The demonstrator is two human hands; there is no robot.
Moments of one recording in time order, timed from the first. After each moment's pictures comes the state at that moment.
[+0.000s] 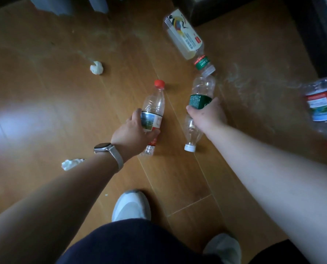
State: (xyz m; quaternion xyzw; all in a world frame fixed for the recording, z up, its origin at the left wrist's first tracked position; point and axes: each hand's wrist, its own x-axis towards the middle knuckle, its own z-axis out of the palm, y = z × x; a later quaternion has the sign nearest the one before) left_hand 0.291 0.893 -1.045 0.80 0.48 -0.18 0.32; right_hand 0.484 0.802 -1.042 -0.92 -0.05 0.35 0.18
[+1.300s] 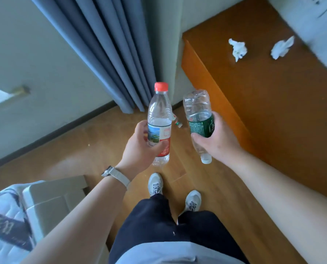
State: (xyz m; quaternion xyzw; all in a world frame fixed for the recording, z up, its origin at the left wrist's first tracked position) left_hand 0.271 0.836 -0.311 0.73 0.46 0.04 0.50; right_hand 0.461 0.698 -0.309 -0.85 -0.29 0.31 0.33
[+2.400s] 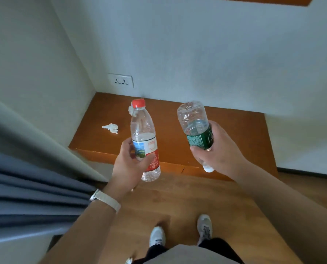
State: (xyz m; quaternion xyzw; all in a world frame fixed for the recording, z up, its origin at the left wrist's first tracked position) left_hand 0.451 0.788 -0.161 0.83 0.10 -0.05 0.54; right_hand 0.466 0.534 -0.127 -0.93 -0.01 0.03 0.37
